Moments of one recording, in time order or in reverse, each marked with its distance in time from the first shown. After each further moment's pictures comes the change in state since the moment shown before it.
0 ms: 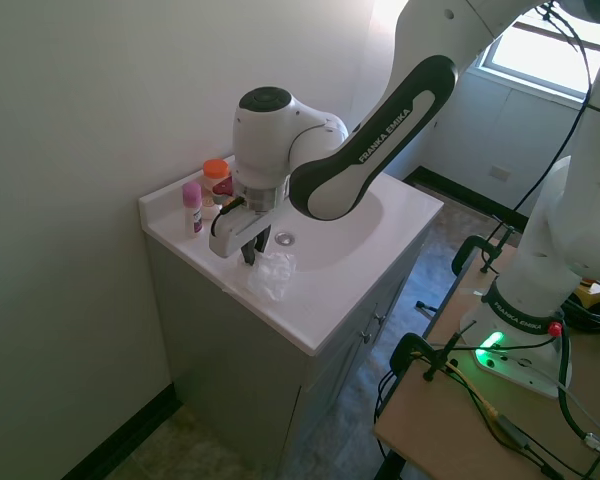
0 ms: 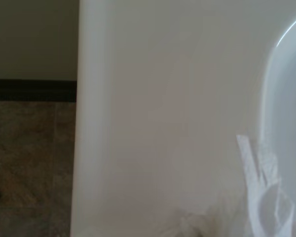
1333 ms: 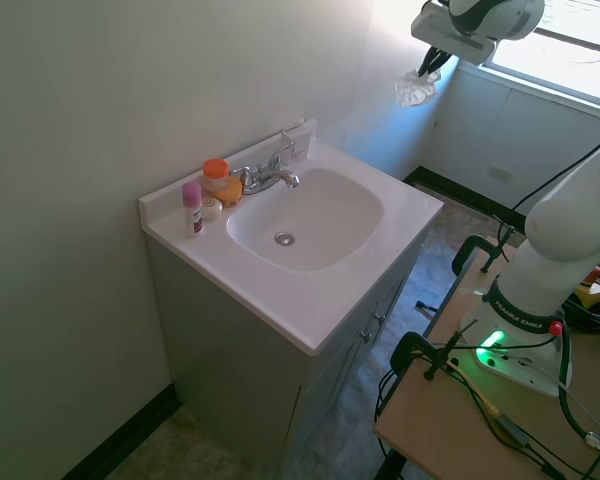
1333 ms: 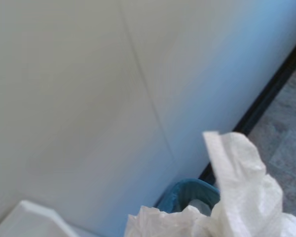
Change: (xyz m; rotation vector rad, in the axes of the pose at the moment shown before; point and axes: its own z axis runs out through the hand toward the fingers) arm 0.416 0.463 -0.162 0.263 0.271 0.999
